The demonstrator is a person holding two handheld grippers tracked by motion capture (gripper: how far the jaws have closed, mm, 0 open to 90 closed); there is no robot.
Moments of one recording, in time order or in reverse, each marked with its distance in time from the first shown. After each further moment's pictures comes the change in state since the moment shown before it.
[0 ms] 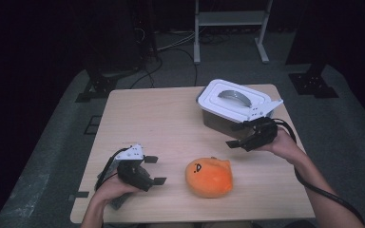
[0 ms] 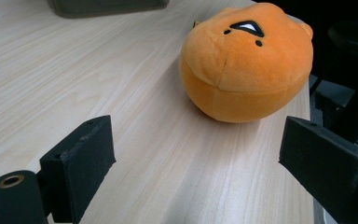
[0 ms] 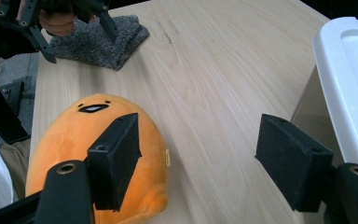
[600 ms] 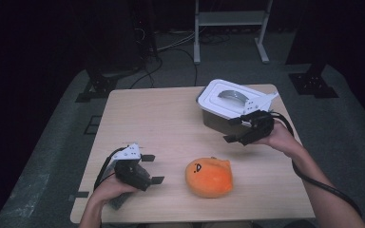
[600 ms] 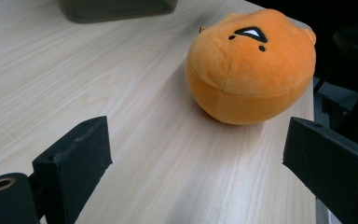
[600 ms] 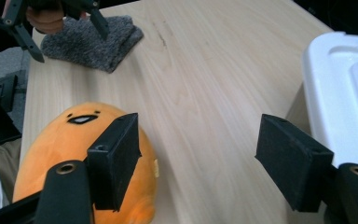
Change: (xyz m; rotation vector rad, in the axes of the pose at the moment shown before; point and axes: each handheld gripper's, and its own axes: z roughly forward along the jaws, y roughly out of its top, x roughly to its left) left arm 0.000 0.002 -0.008 -0.018 0.025 -0.004; right arm -0.008 0.020 0.001 0.024 -0.015 -0.022
